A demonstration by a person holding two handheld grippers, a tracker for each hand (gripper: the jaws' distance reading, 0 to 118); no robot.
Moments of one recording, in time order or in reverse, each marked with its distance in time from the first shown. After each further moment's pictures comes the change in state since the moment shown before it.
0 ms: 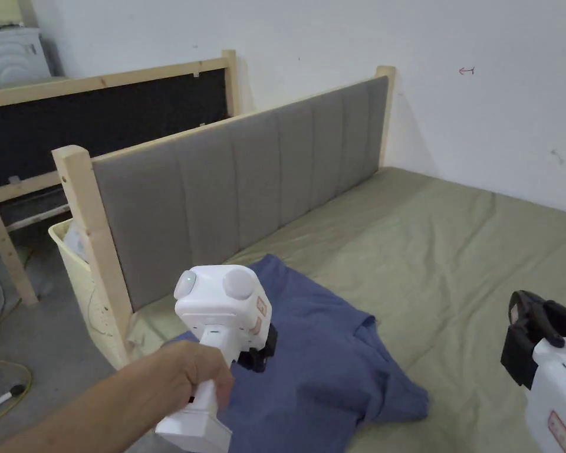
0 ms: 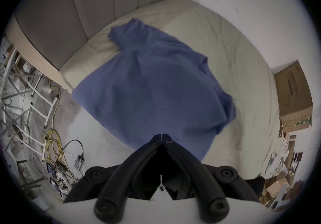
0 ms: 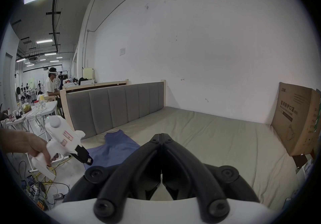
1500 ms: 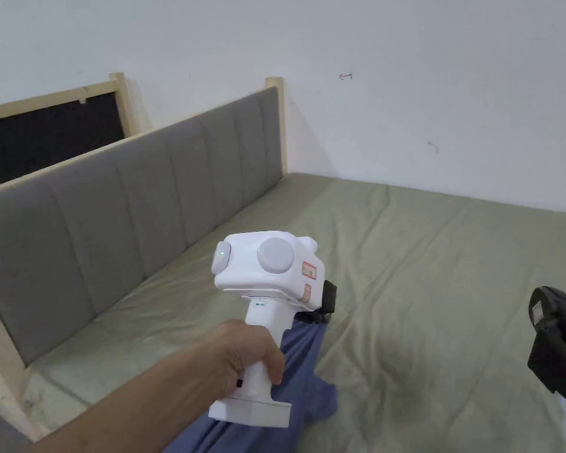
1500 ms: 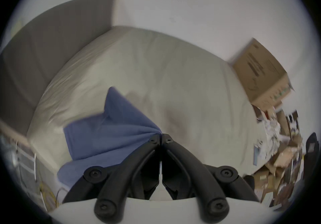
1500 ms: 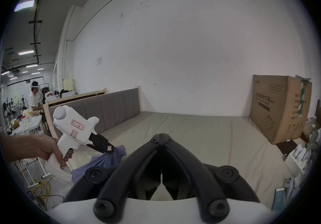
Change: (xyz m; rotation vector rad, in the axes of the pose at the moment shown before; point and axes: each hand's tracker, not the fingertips) left arm 0.245 0.020 0.053 0.245 -0.308 -0.389; right arm 0.106 0.003 0.081 0.058 -0.208 -0.106
